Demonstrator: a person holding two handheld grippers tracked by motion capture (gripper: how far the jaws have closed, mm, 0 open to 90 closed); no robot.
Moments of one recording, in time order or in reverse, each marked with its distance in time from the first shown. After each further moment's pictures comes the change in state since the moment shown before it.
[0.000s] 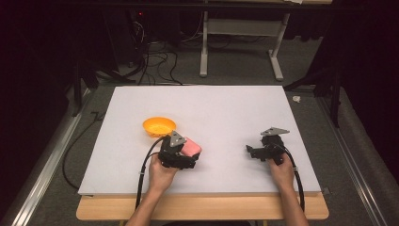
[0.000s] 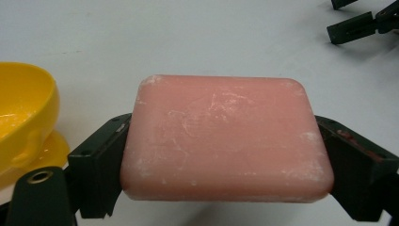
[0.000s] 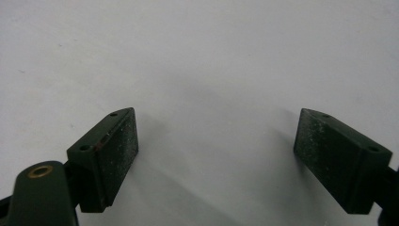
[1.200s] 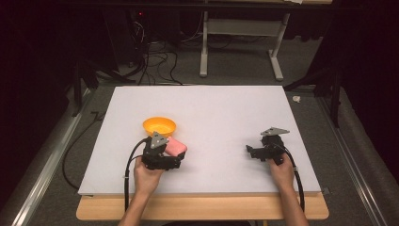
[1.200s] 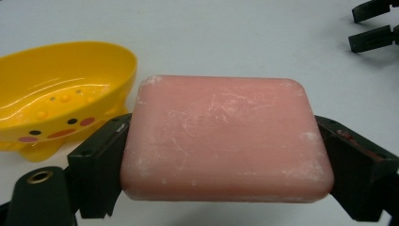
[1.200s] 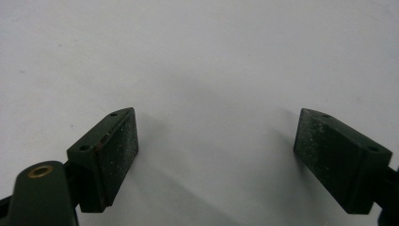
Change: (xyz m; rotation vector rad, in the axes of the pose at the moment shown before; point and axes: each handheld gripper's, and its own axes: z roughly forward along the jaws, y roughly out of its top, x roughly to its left) left arm 0.024 -0.015 -0.037 -0.036 0.060 -0.068; right arm 0.000 0.000 0.000 -0.001 0.000 -0.003
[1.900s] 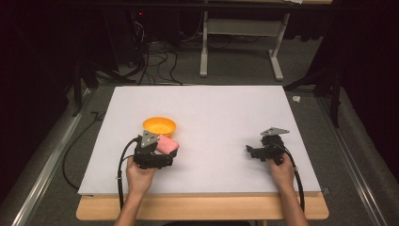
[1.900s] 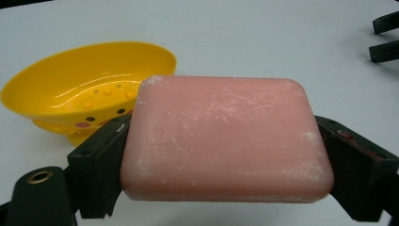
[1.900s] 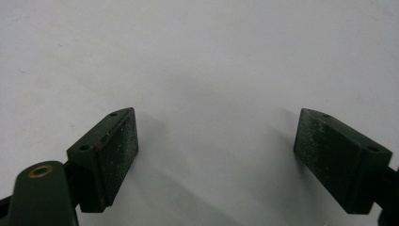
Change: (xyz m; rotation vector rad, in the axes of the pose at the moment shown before) left arm 0.016 -0.002 -0.015 -0.018 0.051 -0.038; right arm 0.000 0.000 0.000 0.000 0.000 0.002
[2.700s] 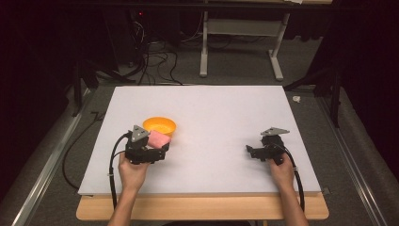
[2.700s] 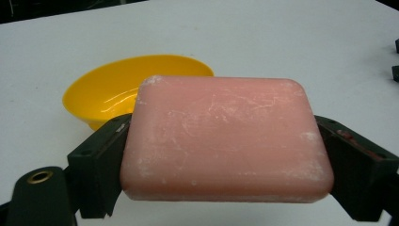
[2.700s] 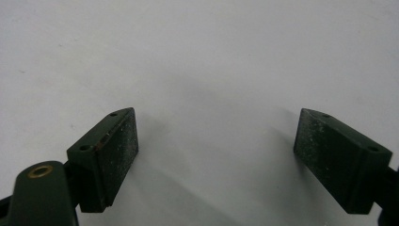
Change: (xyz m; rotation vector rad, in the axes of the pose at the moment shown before) left arm 0.020 0.009 -0.011 -0.022 0.046 -0.036; right arm 0.000 0.000 0.000 0.001 0.001 0.001
